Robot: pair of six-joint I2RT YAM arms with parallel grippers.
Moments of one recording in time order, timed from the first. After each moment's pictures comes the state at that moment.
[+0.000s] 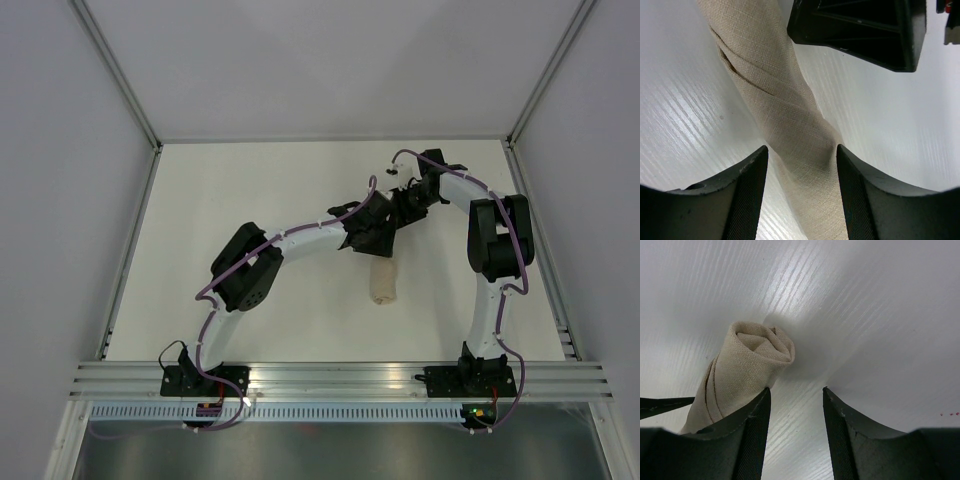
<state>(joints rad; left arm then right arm) -0.89 2.19 1.68 -0.42 -0.02 -0.58 0.13 2.12 1.54 -0.68 -0.48 -0.30</state>
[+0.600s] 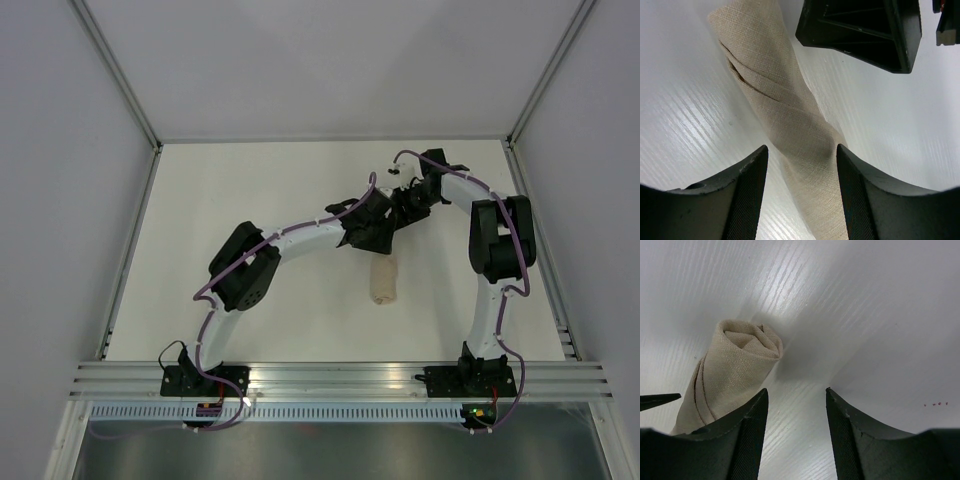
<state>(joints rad) -0.88 2.18 1.69 -0.41 -0.02 -0.53 0.13 2.10 1.53 -0.66 -0.45 -0.31</state>
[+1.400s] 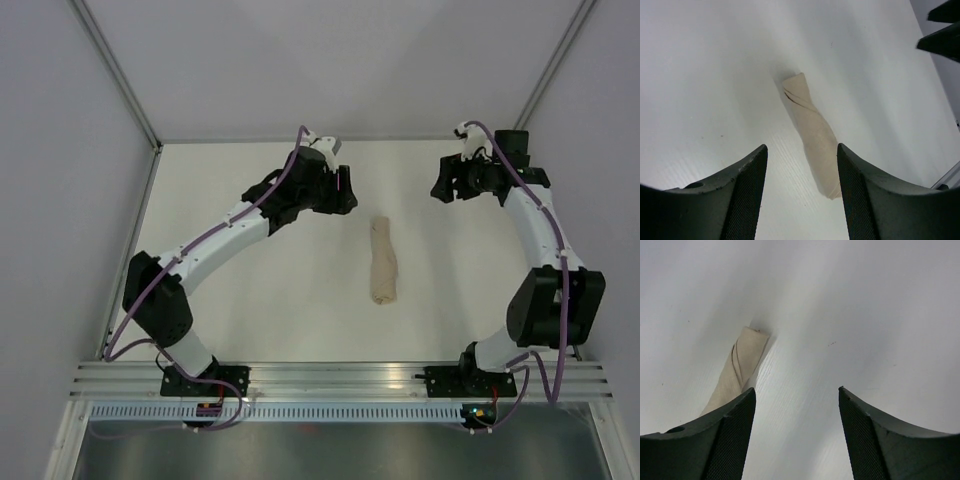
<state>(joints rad) -0.71 1.69 1.49 -0.36 0.03 -0.44 -0.07 1.60 1.39 -0.62 -0.50 -0.24</state>
